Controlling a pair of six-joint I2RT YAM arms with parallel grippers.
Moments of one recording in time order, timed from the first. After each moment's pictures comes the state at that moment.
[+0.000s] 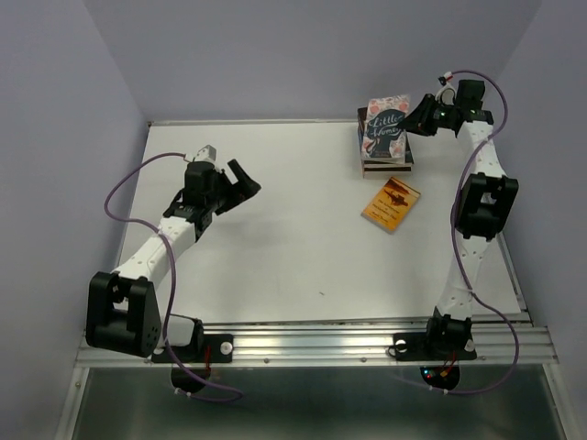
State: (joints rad) left arm -0.22 1.31 0.84 -0.08 0.15 -0.69; right arm -0.17 2.32 2.23 -0.58 -0.78 0.33
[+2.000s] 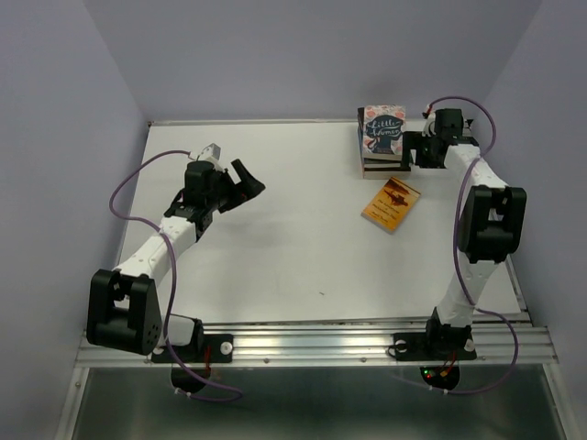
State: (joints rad) left arm -0.22 1.32 0.84 -0.03 0.24 -0.67; right arm -0.07 1.98 1.63 -0.49 -0.09 -0.02
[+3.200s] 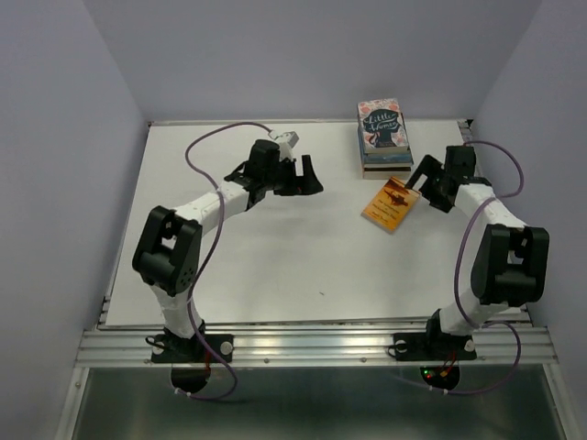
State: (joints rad) left arm -0.47 1.71 1.19 -0.03 0.35 -0.50; right arm -0.10 1.60 1.14 -0.36 -0.05 0.50
